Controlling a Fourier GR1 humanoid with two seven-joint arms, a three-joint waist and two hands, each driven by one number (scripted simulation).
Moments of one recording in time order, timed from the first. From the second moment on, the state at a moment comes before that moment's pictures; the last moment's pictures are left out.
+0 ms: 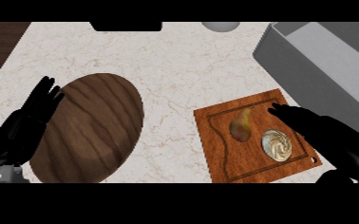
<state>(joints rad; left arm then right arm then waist) 0.02 0.31 0.12 -1.67 0.31 -0.02 0.24 -0.04 -0.57 0.17 -1.97 0.58 0.70 0.26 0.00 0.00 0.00</state>
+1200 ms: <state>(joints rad) -0.02 0.26 0.19 -1.67 0.25 -0.08 0.29 -0.07 -0.43 0.20 -1.79 0.86 0.72 0.17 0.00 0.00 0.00</state>
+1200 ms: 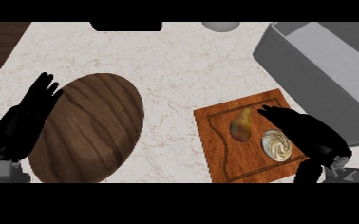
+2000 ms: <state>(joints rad) -0.01 0.22 0.21 -1.67 0.23 -0.11 0.28 -0.06 -0.38 0.19 -1.66 1.00 0.63 0.06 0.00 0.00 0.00</state>
